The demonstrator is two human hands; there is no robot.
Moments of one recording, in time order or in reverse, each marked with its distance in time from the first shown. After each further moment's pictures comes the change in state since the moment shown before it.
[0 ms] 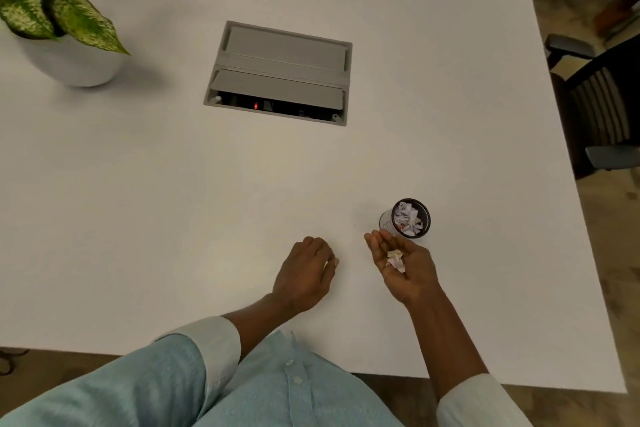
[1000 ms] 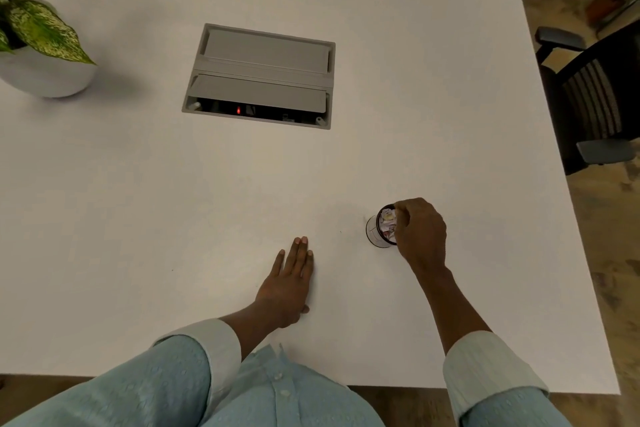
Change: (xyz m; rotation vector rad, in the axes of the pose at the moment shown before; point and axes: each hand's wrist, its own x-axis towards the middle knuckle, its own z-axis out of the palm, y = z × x) left_hand 0.012 -0.019 0.028 0.510 -0.618 -0.025; right_hand 0.038 -0.078 0.009 -1.871 0.286 -1.224
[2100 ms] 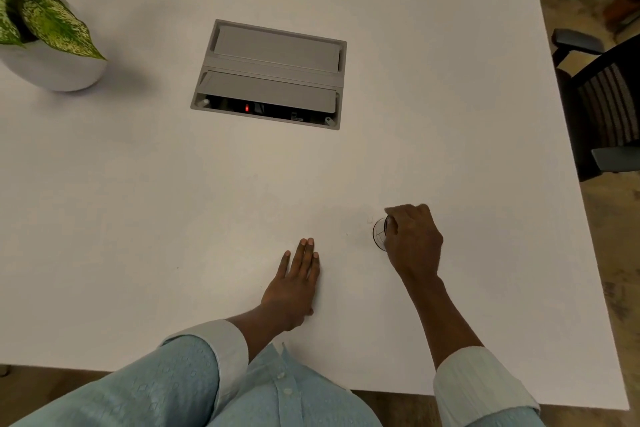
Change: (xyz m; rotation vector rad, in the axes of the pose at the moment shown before) left_hand -0.002 0.004 -0.006 0.038 0.005 -0.008; right_hand -0.011 -0.022 0.018 -0.177 0.124 -0.174
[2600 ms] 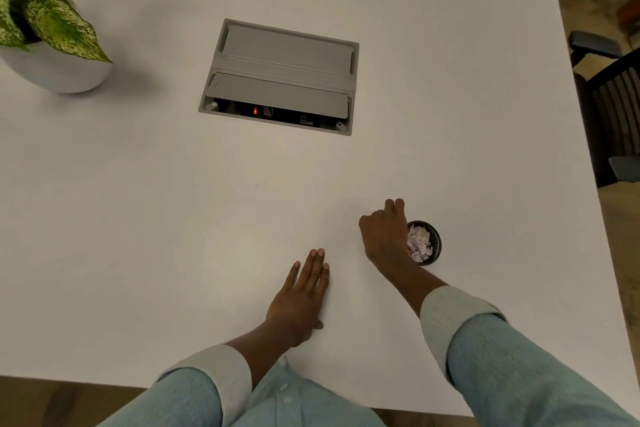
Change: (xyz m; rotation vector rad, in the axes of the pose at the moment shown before) left_hand 0.001 -0.011 0.011 -0.098 0.063 0.044; right_hand 0.043 -0.057 0.050 -0.672 -0.679 -0.256
